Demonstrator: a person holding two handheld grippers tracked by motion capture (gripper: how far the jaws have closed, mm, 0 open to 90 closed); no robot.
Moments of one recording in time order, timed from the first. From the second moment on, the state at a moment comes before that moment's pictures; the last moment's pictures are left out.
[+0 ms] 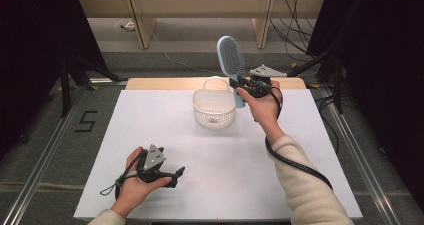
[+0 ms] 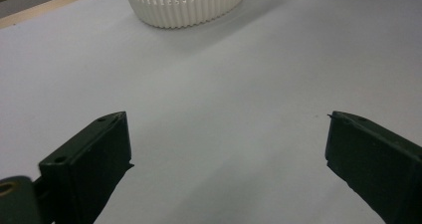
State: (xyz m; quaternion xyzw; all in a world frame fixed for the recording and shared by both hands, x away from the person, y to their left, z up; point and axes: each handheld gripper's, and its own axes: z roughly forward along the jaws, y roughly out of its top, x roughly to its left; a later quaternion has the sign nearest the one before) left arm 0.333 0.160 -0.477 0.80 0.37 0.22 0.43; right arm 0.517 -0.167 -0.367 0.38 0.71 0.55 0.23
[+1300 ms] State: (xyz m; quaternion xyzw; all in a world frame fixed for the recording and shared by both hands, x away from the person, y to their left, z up) left arm 0.333 0.160 -0.477 0.80 0.36 0.22 0.43; right arm 0.523 -0.156 -0.365 0.38 0.71 0.55 0.24
